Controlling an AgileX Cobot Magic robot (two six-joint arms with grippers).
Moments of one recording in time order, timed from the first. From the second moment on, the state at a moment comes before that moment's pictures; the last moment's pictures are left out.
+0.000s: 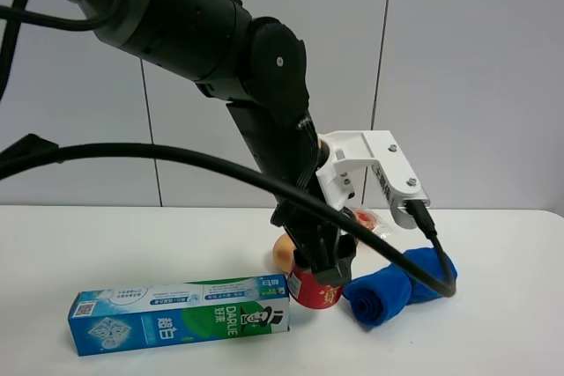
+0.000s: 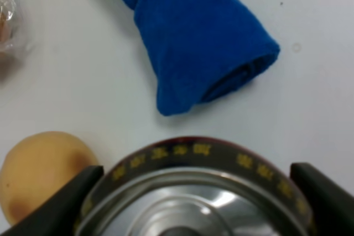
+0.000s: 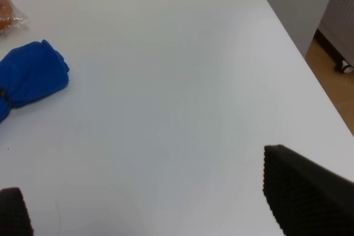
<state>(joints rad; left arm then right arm) -0.83 2.05 -1.48 -0.11 0.55 0.77 -0.01 0.00 -0.48 -0.02 1.06 0.10</state>
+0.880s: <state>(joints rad) -0.83 2.12 -1.48 -0.15 0.47 0.77 -0.01 0.00 -0.48 -0.02 1.06 0.10</state>
